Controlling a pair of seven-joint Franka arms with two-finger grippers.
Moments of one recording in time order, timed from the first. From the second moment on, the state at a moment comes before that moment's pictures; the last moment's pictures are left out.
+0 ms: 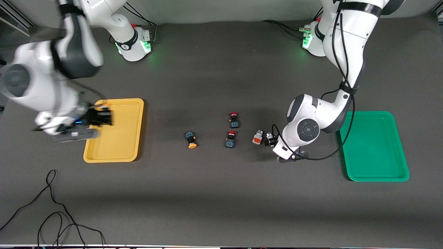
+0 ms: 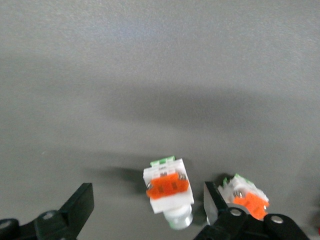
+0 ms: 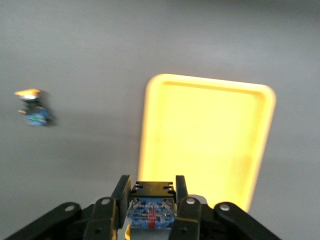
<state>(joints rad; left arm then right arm) -0.33 0.63 -0.10 -1.76 -0.10 2.28 -0.55 0.79 0.12 -0.77 -1.85 0.06 1.85 -0.12</state>
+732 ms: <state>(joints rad) -0.37 0.68 -0.11 -1.76 -0.10 2.33 -0.65 0.76 0.24 -0.94 -2.28 0.30 2.40 -0.55</state>
